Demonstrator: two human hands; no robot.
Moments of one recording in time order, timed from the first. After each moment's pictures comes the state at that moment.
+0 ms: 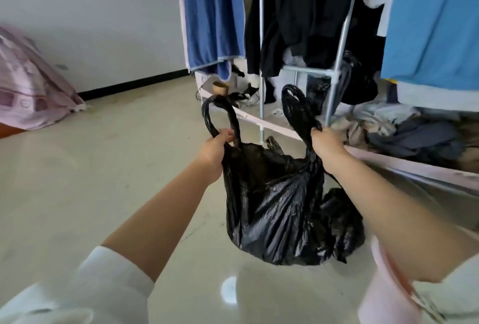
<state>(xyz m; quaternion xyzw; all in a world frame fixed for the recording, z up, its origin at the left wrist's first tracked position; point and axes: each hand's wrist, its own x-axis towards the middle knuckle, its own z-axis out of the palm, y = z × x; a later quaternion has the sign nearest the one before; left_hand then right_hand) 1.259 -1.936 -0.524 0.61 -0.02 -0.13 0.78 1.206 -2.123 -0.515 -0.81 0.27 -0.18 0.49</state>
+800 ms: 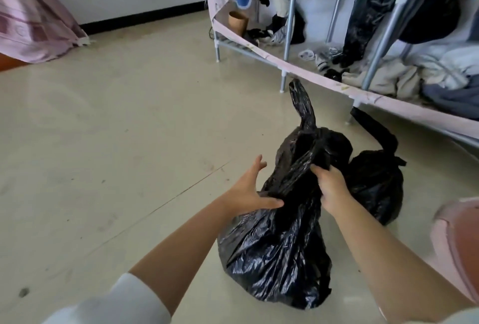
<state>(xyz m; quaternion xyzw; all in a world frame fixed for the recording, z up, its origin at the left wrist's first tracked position) 1.262 -1.946 -0.733 0.83 -0.20 -0.27 0.44 1.244 -2.122 -0.747 -0.60 0.33 -0.04 0.73</state>
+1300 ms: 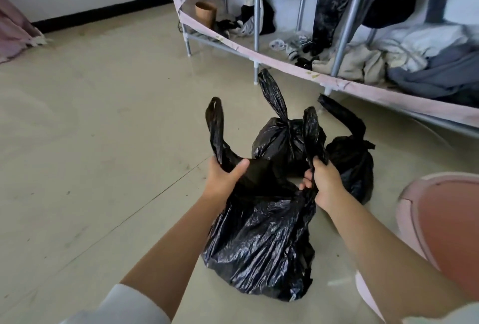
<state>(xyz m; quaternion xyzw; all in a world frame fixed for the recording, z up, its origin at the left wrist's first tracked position) 1.274 -1.986 -0.759 0.70 0.06 -0.16 0.69 1.227 -2.162 -0.759 -0.51 0.37 -0.06 0.77</state>
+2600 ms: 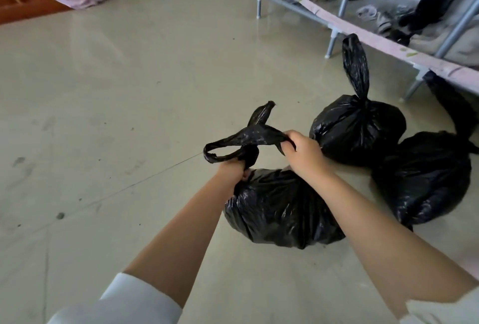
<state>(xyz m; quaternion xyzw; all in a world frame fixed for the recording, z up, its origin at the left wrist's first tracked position) 1.261 -1.898 -0.802 0.69 0.22 -0.22 0.65 1.260 -2.038 -0.773 -0.92 0.01 0.01 0.40</state>
